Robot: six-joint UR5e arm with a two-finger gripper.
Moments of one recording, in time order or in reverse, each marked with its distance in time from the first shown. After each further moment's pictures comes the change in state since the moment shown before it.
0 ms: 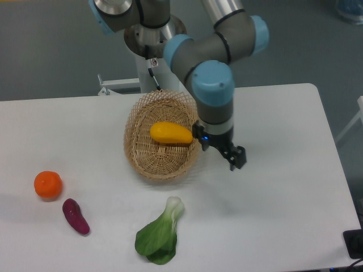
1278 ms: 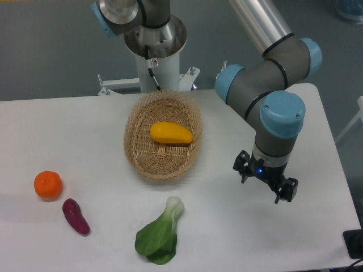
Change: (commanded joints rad) arm 0.069 -0.134 0.195 -0.068 -0.092 0.015
